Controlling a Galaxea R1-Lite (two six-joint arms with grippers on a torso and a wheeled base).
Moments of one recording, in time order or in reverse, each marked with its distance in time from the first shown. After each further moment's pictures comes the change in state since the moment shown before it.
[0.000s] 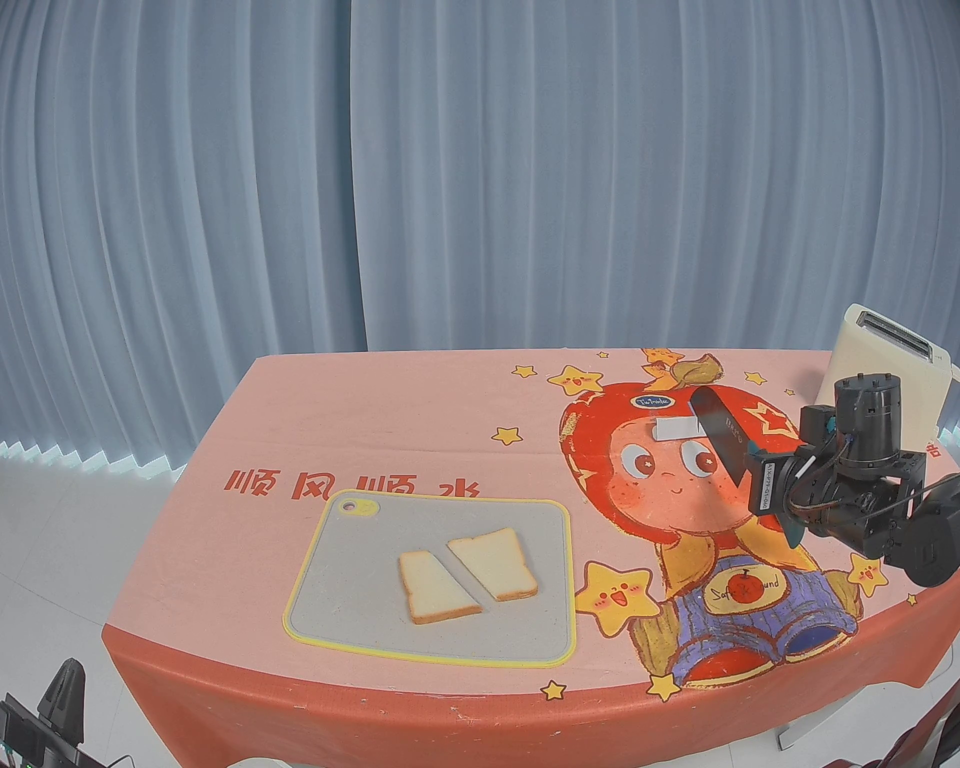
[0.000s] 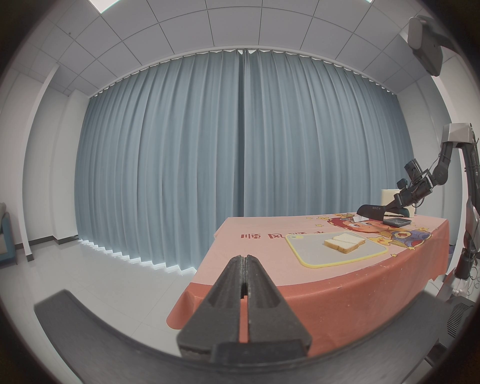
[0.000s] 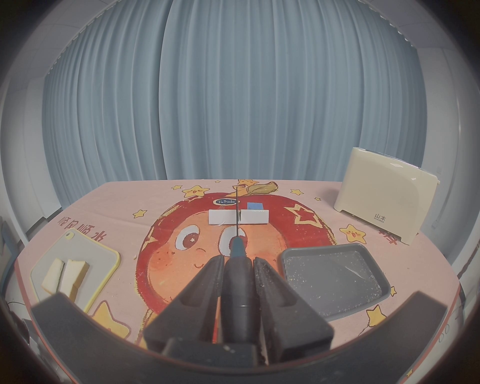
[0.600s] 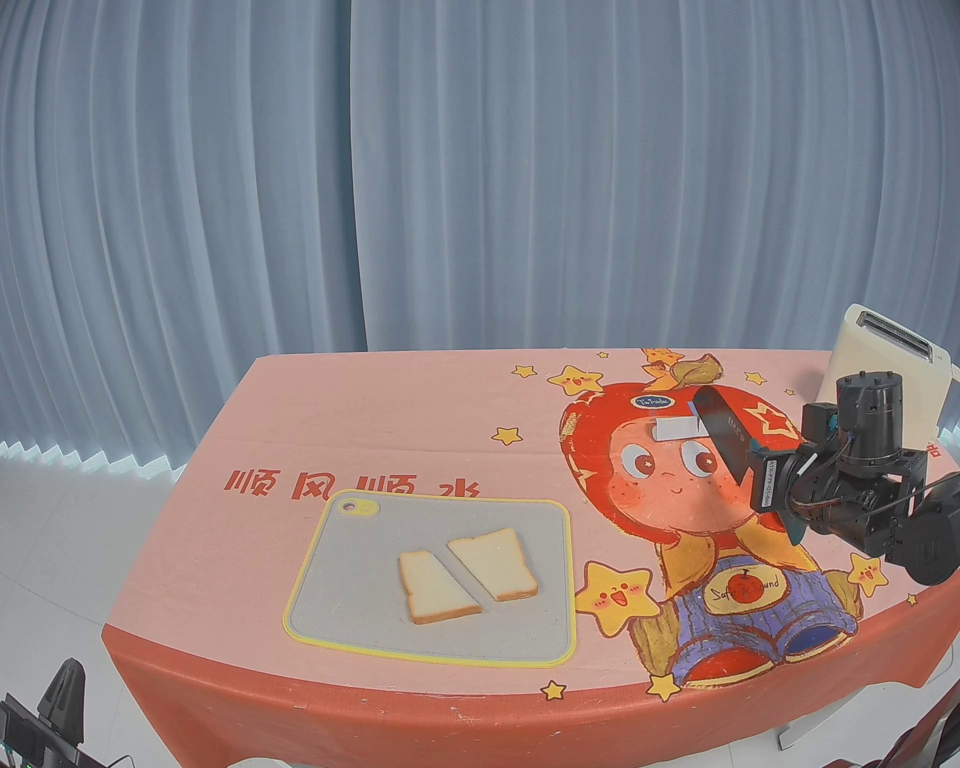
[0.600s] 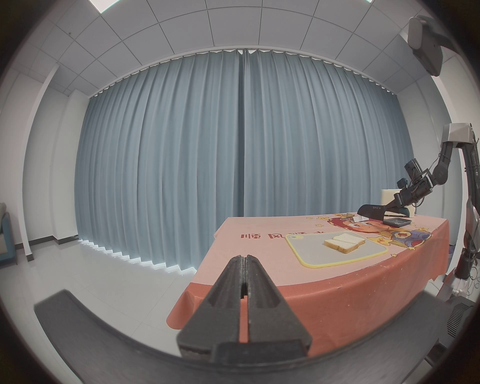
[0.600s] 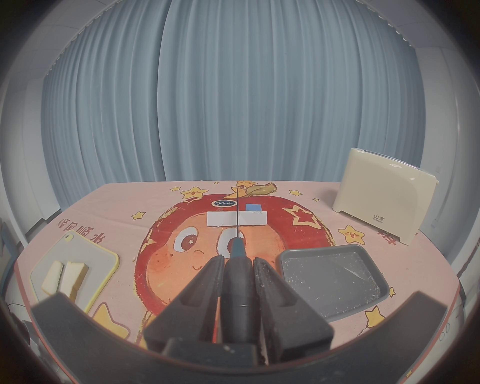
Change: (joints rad) left arm 0.000 0.000 0.000 0.000 0.000 0.000; right arm -0.003 -0.002 -0.004 -0.001 0.000 0.000
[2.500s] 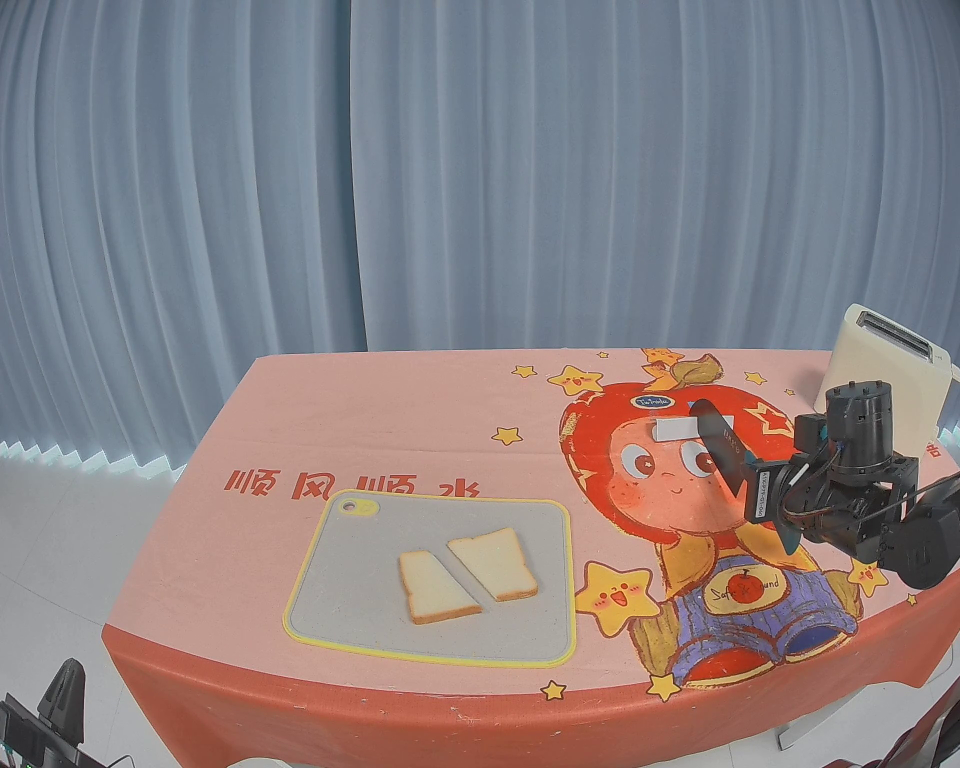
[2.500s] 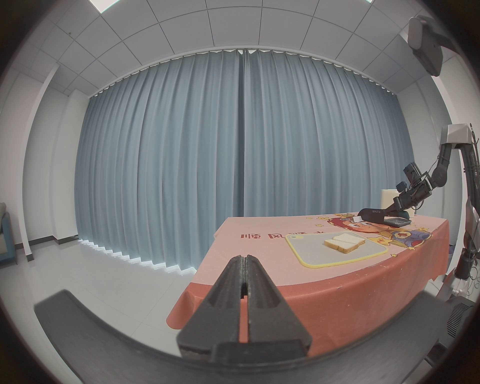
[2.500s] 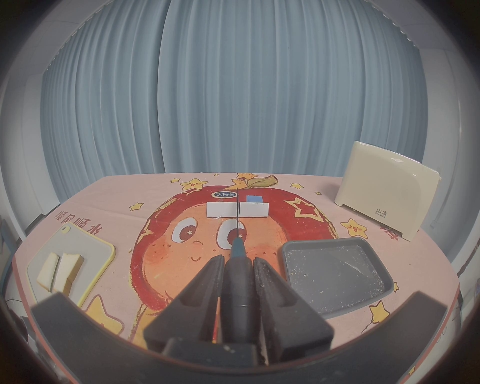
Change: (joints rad) left arm 0.000 0.000 0.000 0.000 0.000 0.000; right arm 0.005 0.029 0.010 0.000 -0.001 0.002
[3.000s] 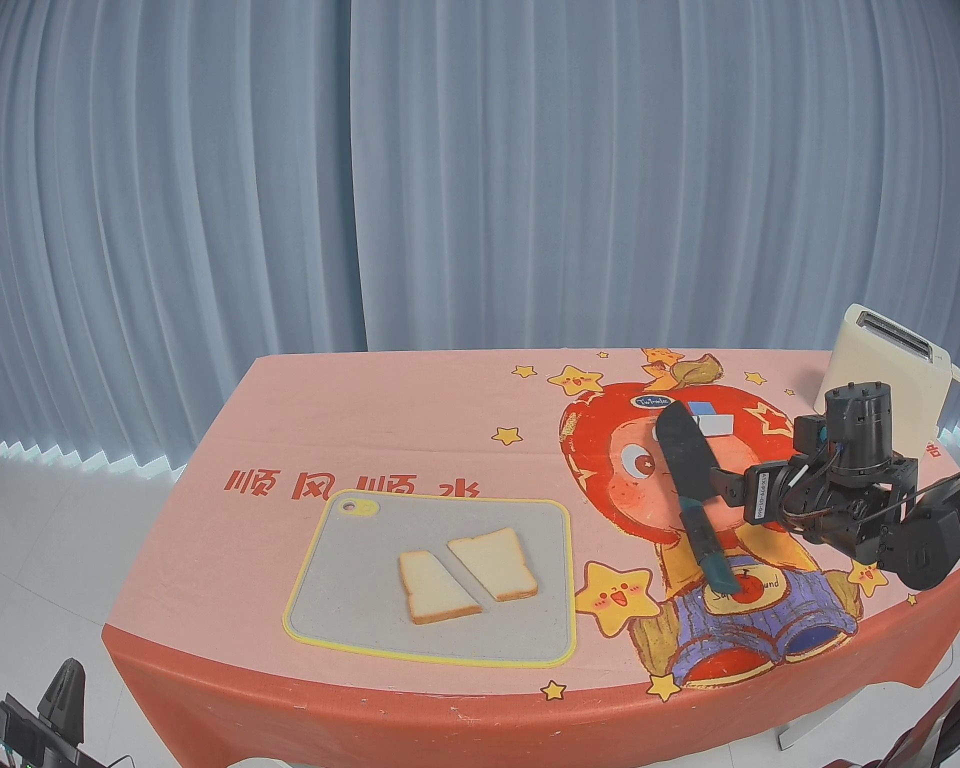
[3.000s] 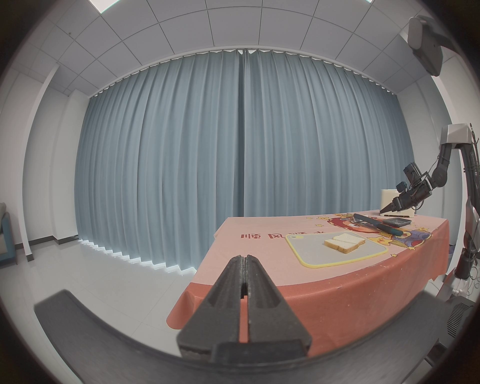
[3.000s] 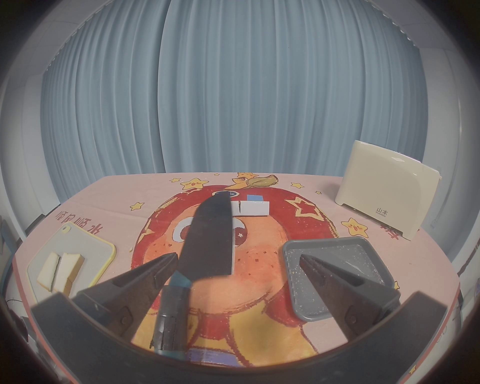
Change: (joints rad) left arm 0.000 0.000 0.000 0.000 0.000 0.001; right arm 0.002 0.001 0.003 0.000 0.000 0.003
